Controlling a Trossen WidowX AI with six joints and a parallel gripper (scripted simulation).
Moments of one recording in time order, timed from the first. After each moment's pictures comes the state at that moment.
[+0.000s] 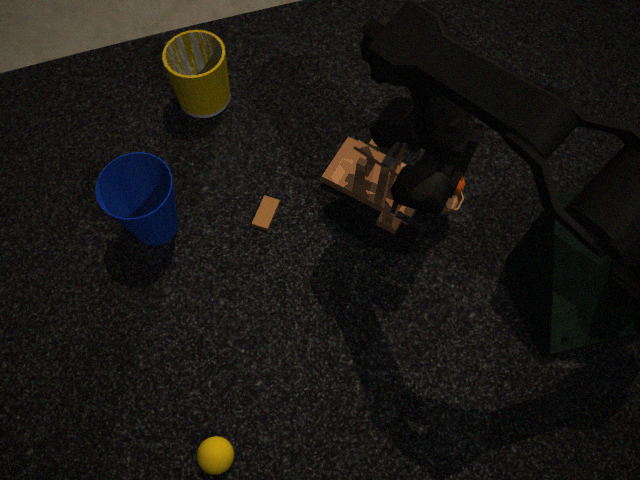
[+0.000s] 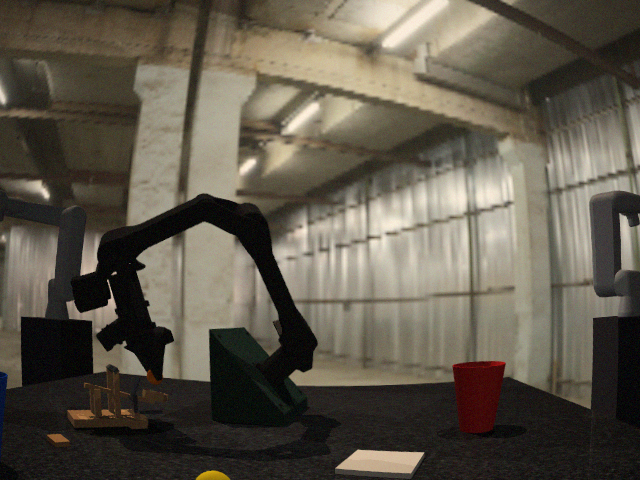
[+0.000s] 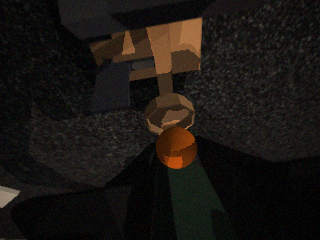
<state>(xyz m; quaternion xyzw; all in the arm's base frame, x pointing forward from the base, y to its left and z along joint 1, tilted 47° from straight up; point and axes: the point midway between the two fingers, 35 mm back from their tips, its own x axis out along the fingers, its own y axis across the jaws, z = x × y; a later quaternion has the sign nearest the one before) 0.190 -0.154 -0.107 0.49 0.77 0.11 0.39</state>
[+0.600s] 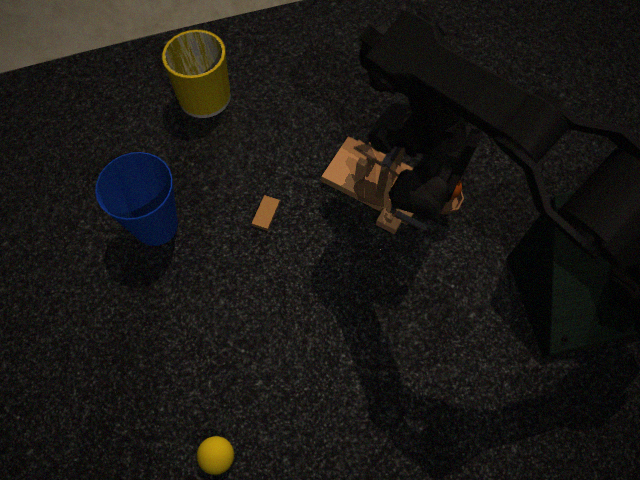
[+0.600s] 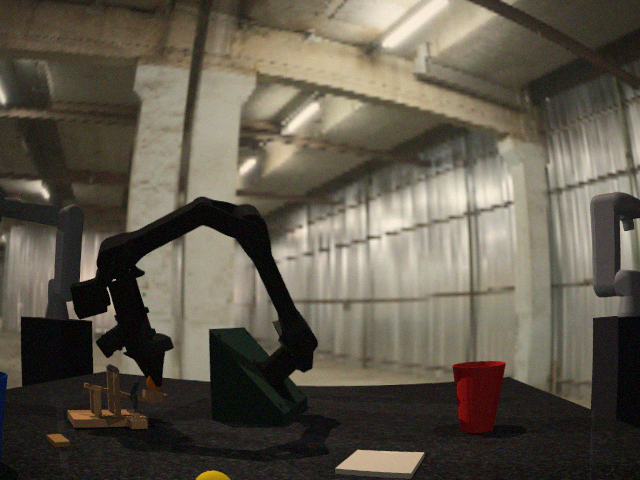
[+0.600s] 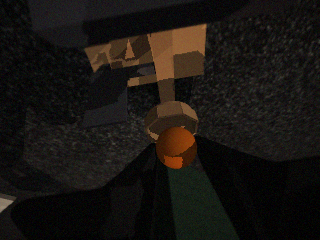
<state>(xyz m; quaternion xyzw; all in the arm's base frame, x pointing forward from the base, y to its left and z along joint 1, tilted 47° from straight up) 0.191 -0.146 -0.116 0.49 0.77 0.11 0.39</state>
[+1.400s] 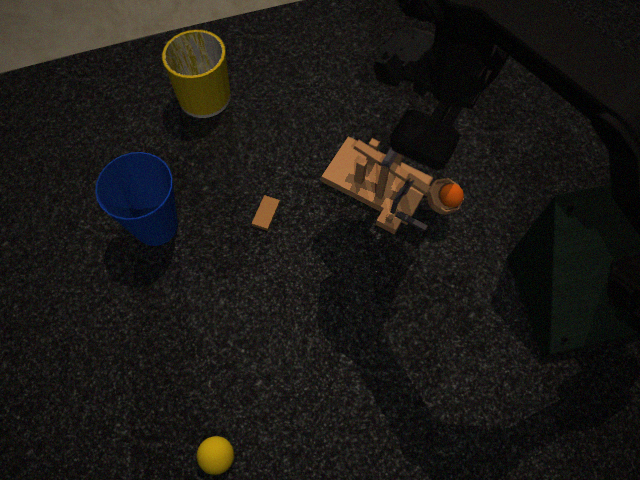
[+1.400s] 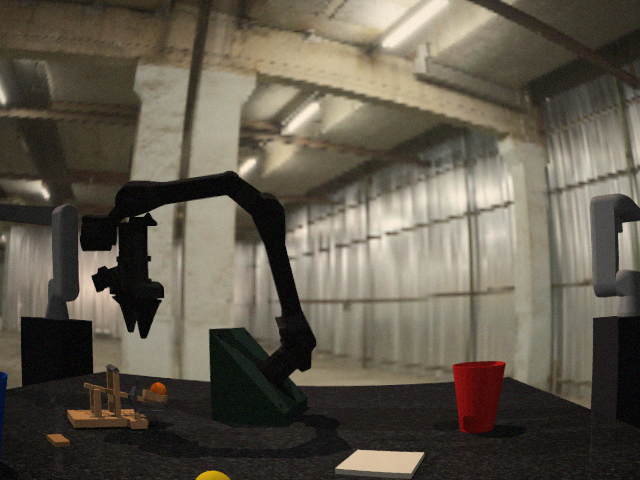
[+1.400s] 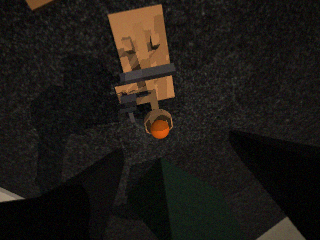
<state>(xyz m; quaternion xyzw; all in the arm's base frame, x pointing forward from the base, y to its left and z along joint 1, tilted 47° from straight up) 0.200 -0.232 -0.066 0.49 0.73 0.02 0.48</state>
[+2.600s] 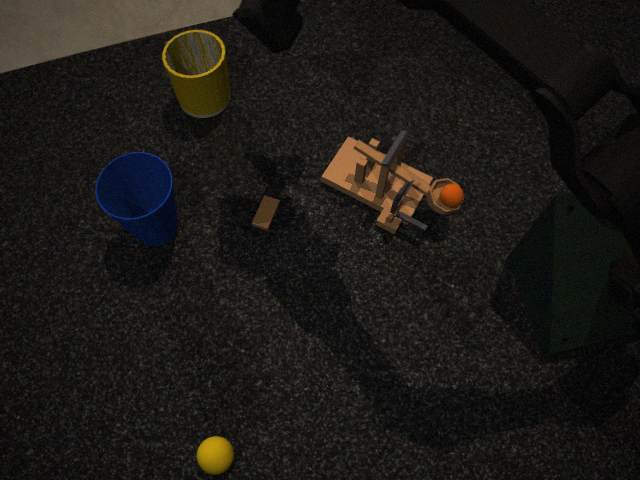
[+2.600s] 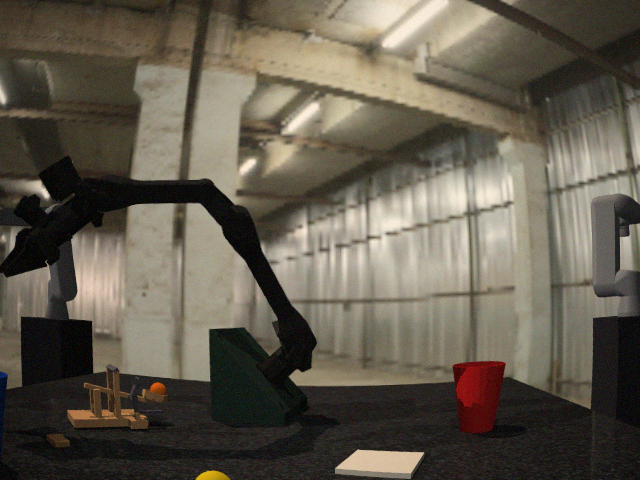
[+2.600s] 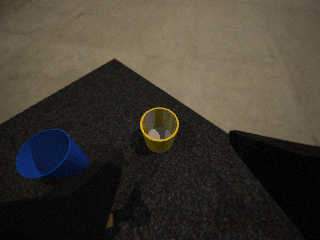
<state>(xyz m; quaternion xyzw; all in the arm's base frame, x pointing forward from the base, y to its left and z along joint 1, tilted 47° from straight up) 0.368 -0.412 -0.120 0.40 0.43 -0.16 0.79</state>
